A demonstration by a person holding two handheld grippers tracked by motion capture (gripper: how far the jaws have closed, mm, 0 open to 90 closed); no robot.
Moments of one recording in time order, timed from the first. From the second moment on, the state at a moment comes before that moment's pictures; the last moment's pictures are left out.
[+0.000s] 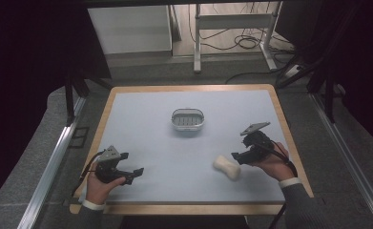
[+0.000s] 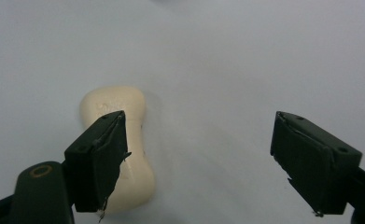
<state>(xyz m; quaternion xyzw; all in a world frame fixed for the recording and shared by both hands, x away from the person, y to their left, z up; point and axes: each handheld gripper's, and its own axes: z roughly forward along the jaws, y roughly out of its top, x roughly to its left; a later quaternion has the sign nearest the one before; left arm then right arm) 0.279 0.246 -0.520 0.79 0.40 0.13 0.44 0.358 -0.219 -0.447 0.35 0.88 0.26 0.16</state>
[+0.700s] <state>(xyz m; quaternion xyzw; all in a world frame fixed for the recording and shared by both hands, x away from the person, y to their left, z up) 0.281 0.243 -0.523 0.80 0.40 0.12 0.43 0.357 -0.190 -0.463 0.34 0.91 0.21 0.14</state>
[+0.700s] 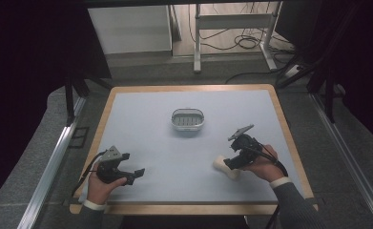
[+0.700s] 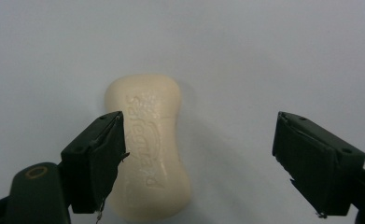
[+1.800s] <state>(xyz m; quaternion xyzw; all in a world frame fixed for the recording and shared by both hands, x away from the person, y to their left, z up) 0.281 0.243 -0.523 0.80 0.40 0.12 0.43 0.354 -0.155 -0.491 0.32 0.93 0.12 0.09</state>
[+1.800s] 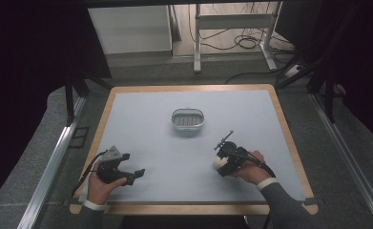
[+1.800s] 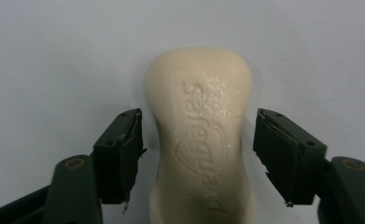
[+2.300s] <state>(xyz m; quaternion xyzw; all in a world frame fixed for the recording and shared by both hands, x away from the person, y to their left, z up) 0.280 0.246 -0.521 0.79 0.40 0.13 0.44 0.360 -0.153 -0.492 0.32 0.94 0.09 0.06</state>
